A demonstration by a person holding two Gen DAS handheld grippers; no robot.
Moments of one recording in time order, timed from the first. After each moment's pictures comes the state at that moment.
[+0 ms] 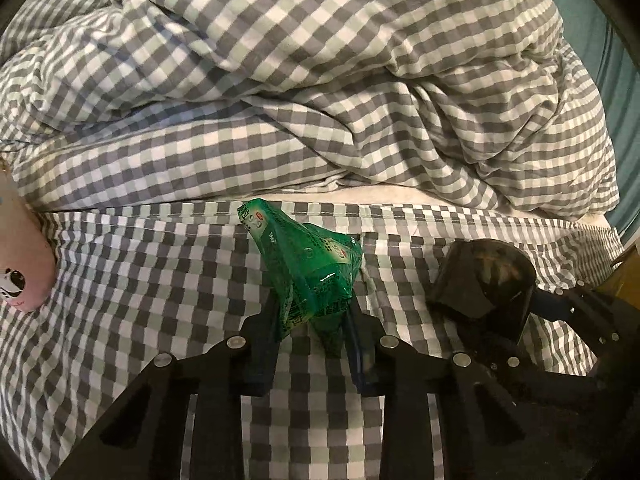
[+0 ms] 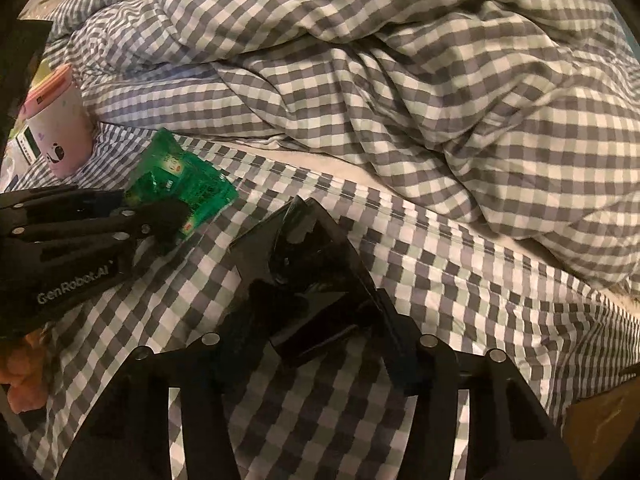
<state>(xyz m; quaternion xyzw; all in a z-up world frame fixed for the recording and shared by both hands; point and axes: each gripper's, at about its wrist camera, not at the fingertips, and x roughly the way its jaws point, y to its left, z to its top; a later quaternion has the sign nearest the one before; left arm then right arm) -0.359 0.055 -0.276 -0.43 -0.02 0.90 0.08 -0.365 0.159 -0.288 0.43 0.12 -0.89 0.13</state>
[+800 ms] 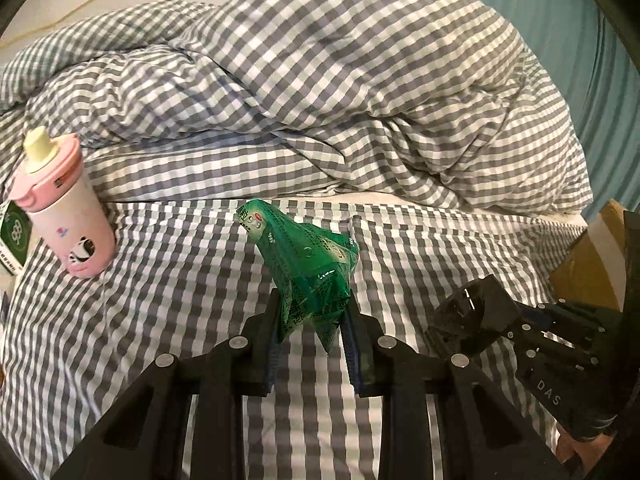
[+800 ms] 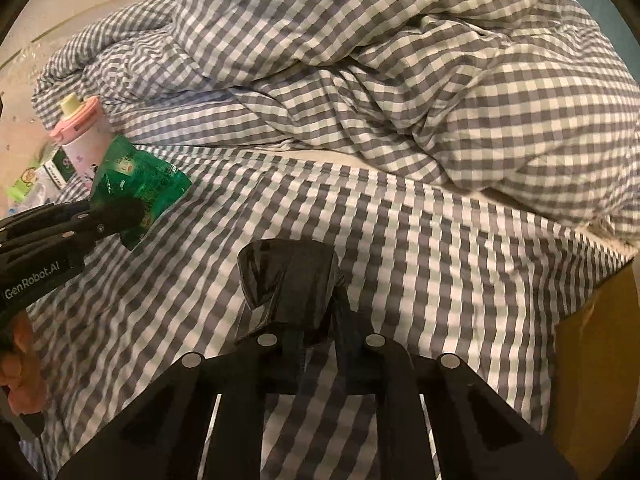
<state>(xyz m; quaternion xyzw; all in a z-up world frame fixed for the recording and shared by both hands) -0.268 0.027 -0.231 -0.40 -0.02 0.91 0.07 -0.294 0.175 -0.262 0.43 0.06 -0.89 0.14</state>
